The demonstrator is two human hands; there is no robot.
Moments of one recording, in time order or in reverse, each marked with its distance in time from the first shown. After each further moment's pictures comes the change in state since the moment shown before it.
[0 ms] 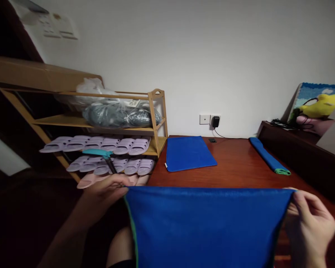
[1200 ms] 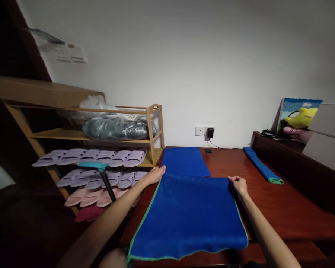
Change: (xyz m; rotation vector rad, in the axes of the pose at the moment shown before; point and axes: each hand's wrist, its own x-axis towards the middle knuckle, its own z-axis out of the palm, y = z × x) left_hand 0.153 -0.161 0.124 0.686 -0.428 0.117; right_hand 0.037 0.154 0.140 -0.309 -0.686 0.262
